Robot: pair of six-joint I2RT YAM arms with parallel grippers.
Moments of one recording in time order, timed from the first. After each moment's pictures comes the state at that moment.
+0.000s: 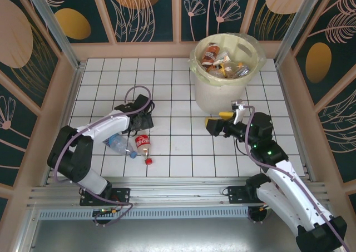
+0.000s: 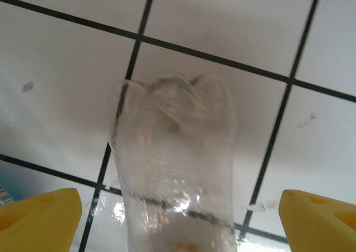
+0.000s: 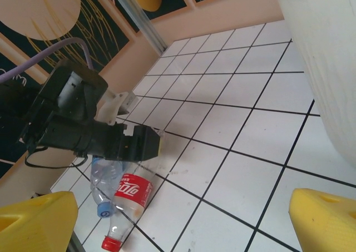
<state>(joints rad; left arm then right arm) -0.50 1.59 0.98 -0.65 -0.27 -0.76 0.41 0.66 0.54 -0.13 -0.45 0.44</state>
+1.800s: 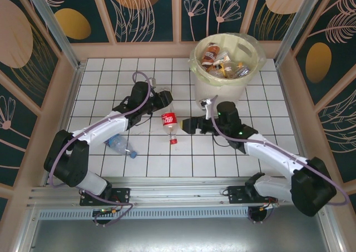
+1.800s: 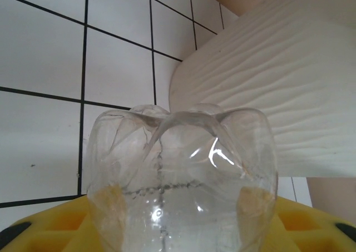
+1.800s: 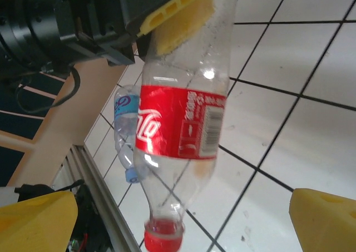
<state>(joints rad) -0.54 1.53 0.98 0.01 0.15 -0.84 0.64 1.18 0.66 0.08 -0.49 0.57</state>
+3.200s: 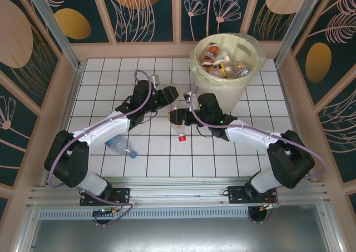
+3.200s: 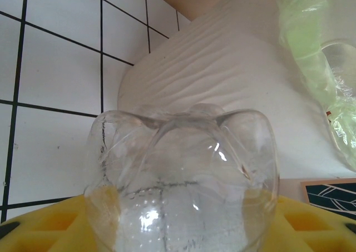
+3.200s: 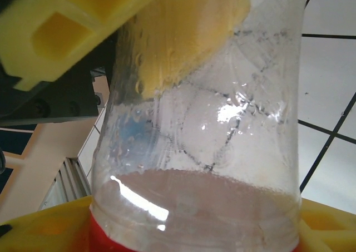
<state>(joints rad) -0.58 1.53 1.01 0.10 0.19 -0.95 0.71 1.47 0.83 0.18 -0.44 0.60</state>
